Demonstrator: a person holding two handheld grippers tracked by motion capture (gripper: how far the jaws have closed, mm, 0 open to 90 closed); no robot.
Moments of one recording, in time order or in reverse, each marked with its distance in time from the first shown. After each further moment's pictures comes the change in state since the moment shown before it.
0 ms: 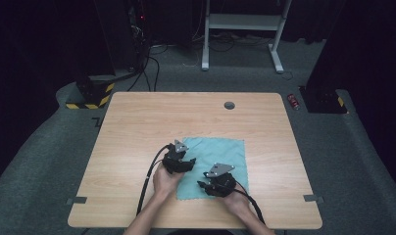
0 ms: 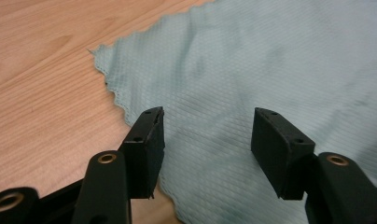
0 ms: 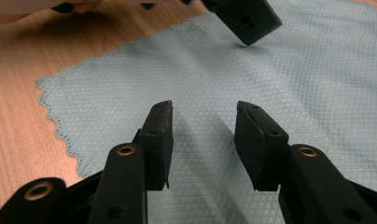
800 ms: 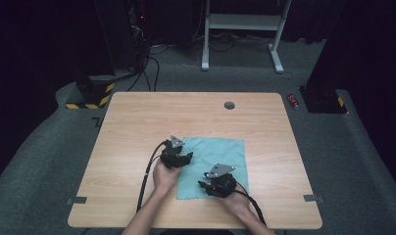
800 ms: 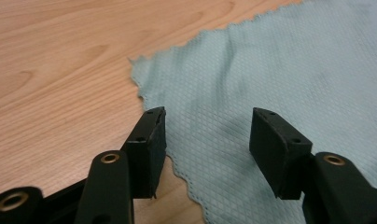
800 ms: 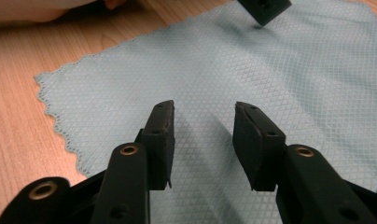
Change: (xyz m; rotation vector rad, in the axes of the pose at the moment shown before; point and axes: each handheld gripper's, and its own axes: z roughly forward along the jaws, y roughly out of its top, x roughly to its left) left arm 0.019 -0.001 0.008 -0.068 0.032 -0.067; right arm 0.001 -0.001 -0.002 0.006 -0.013 -0.008
